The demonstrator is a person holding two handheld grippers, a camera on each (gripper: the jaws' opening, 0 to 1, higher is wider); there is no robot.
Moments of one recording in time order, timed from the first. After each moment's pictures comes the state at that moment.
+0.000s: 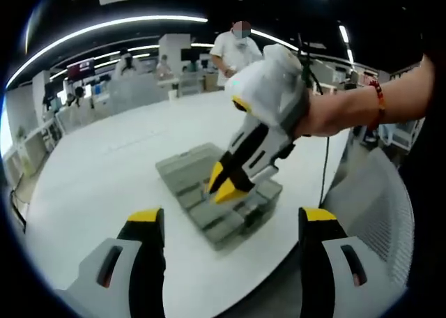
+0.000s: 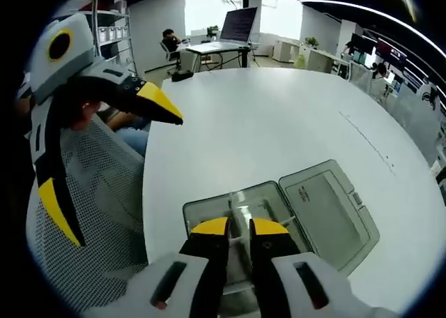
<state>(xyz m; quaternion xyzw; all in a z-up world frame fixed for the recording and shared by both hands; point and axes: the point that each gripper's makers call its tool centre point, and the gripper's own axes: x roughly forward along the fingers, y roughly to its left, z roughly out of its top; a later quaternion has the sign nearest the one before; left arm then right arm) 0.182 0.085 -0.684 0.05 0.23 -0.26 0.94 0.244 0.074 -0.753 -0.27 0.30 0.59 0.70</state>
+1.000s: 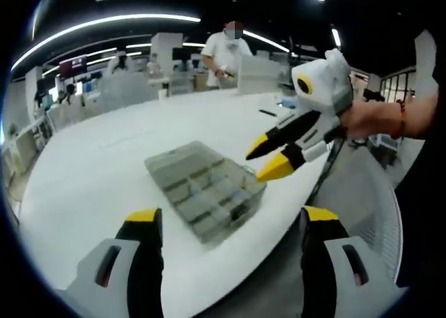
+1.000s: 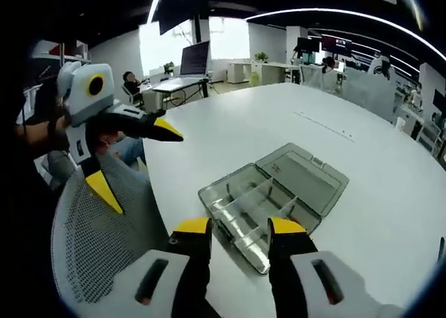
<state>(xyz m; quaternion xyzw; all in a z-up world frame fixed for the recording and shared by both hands) 0.161 0.079 -0.685 0.04 0.24 -0.30 0.92 0.210 -0.001 -0.714 -0.16 0.28 0.50 0.80</state>
